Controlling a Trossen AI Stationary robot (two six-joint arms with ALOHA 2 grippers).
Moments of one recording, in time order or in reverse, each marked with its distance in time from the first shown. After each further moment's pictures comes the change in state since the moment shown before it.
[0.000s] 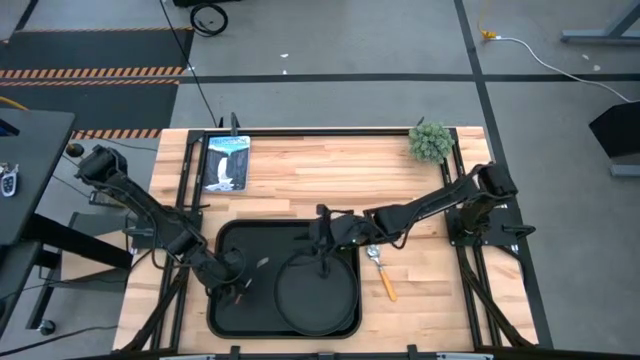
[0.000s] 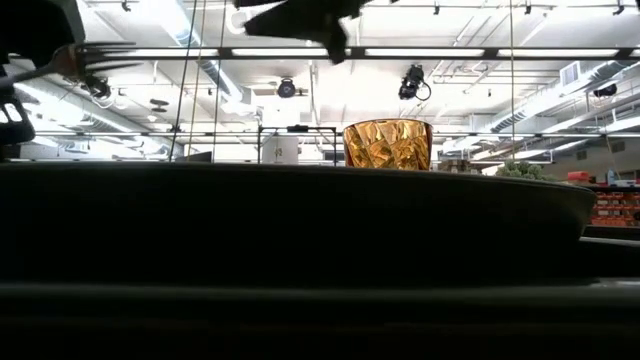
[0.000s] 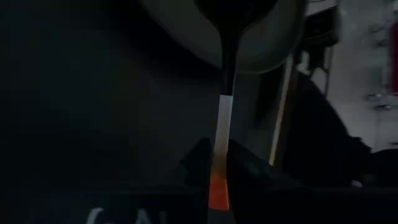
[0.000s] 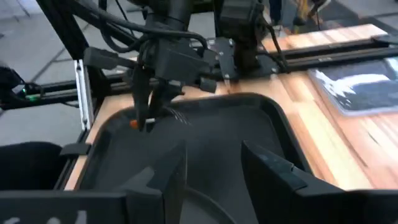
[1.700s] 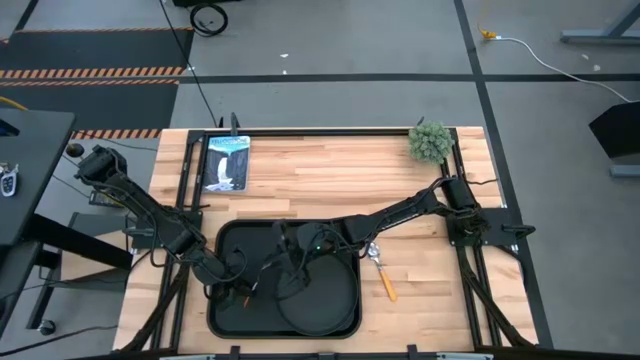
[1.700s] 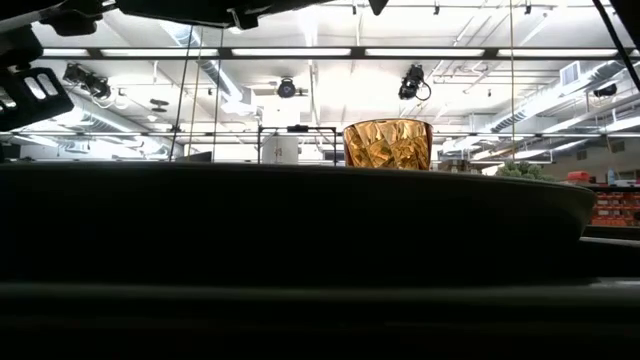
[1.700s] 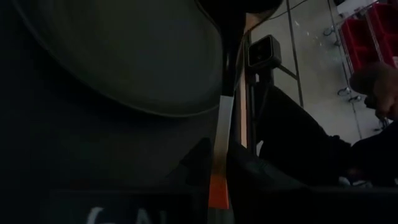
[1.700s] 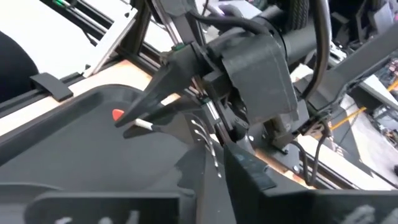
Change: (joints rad) left arm 0.009 -0.001 0.000 0.167 -0.037 0.203; right arm -0.024 0.305 0.312 0.059 -0.214 -0.718
